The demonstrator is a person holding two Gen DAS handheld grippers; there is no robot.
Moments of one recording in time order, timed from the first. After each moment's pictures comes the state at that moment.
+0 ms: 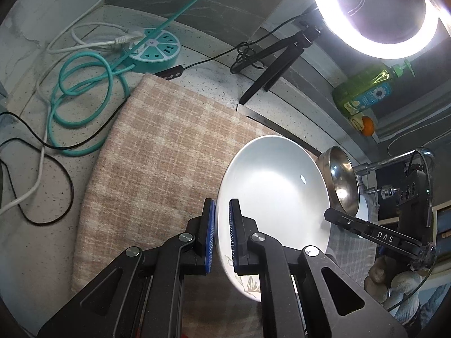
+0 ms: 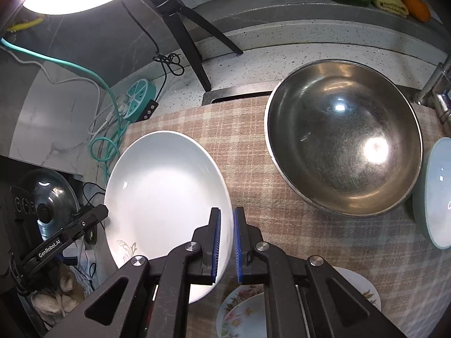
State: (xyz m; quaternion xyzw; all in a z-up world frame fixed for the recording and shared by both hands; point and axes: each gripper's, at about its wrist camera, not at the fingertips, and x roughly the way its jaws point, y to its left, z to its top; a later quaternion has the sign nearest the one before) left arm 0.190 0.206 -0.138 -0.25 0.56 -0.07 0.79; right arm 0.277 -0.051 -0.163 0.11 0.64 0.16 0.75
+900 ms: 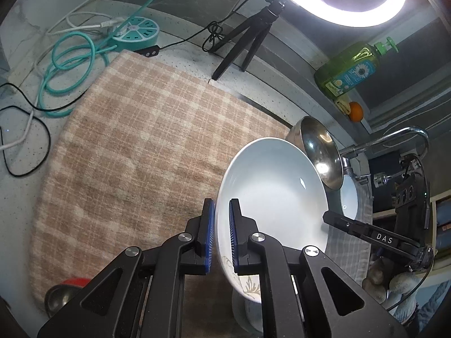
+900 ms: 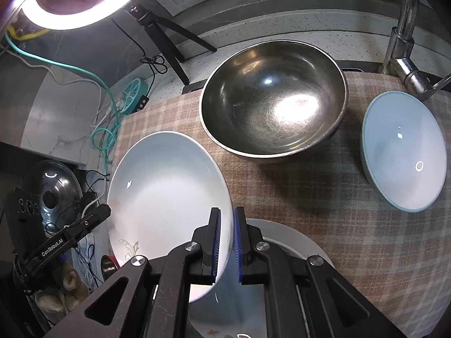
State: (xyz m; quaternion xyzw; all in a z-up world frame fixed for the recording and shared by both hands) left arm 0.145 0.140 -0.131 -0.26 0.55 -0.07 0.79; right arm 0.244 -0.126 -0.150 0.12 0.64 0.17 0.74
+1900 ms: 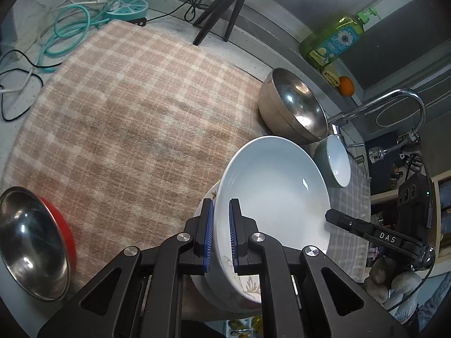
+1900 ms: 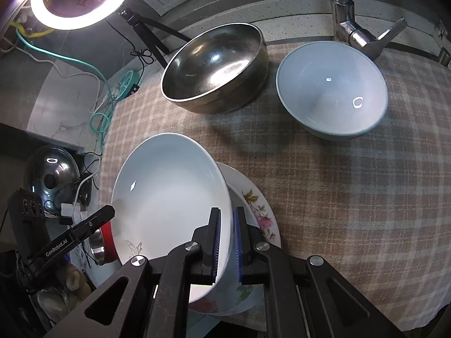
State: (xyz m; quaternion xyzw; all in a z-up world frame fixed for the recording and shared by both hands) left arm 0.084 0.067 -0.137 -0.26 0.55 -0.06 0.79; right arm 0.196 -0.207 -0.148 0.11 0.65 0.18 0.73
